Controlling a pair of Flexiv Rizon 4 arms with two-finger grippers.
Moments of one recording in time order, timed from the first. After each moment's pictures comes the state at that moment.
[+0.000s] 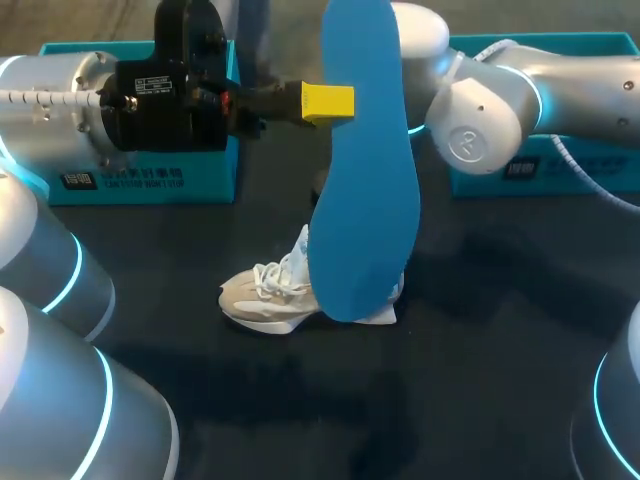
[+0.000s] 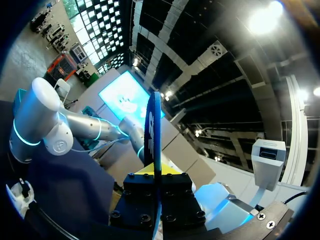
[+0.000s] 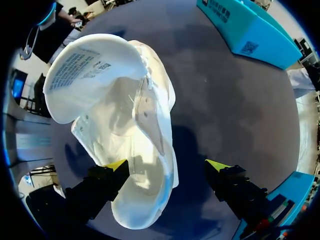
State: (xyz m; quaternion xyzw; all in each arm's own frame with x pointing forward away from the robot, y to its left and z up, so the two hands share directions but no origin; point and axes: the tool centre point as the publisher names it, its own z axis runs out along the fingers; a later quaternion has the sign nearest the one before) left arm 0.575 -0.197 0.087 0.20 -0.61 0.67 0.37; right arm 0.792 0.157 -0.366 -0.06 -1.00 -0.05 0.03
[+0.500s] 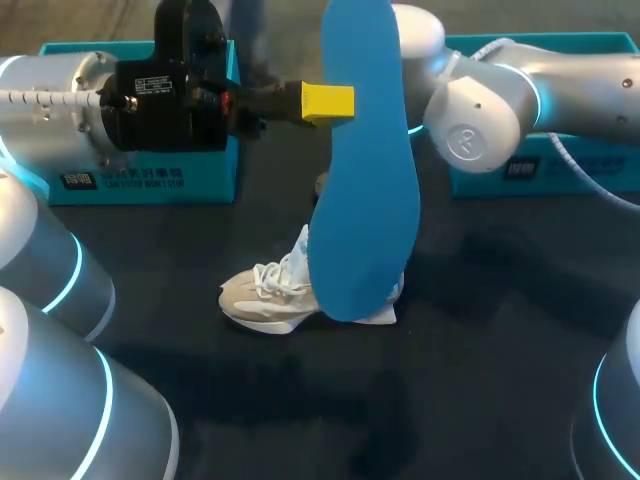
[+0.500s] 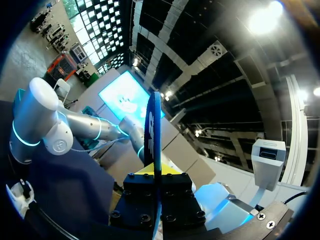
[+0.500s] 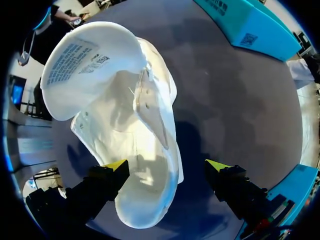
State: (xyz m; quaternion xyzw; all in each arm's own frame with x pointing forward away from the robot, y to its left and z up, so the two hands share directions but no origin) left arm 0.575 -0.197 0.087 0.20 -0.61 0.67 0.37; right arm 0.785 0.152 -0.367 -0.08 -1.00 -0.04 0.04
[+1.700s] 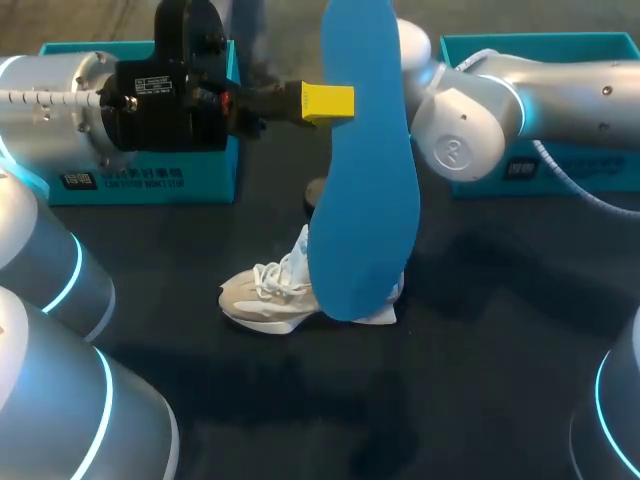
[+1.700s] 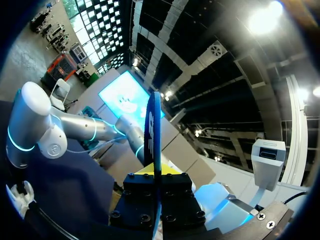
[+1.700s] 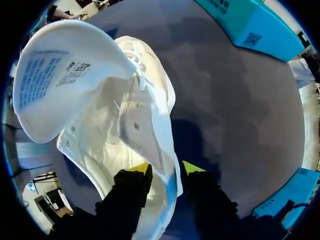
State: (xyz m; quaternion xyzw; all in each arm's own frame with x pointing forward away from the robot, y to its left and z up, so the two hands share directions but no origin) left arm 0.575 -0.197 0.087 0.20 -0.61 0.67 0.37; right arm 0.789 0.167 -0.386 -0.08 -0.99 -0.04 0.04
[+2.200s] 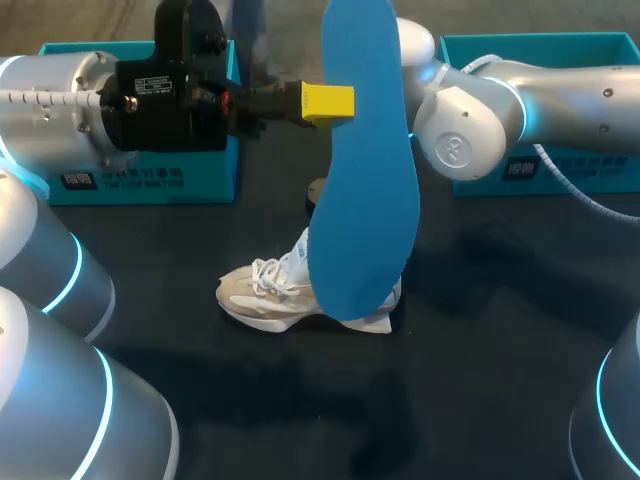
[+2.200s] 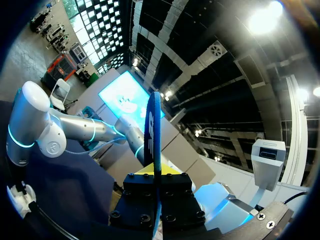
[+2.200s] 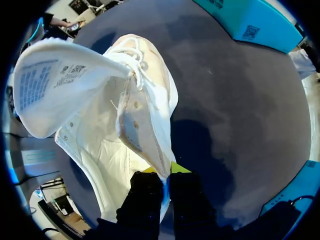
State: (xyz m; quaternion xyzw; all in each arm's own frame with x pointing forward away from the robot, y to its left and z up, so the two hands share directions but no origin) left arm 0.575 -0.197 0.087 0.20 -0.61 0.67 0.37; right arm 0.783 0.168 -0.386 -0.12 -0.99 -0.05 0.07
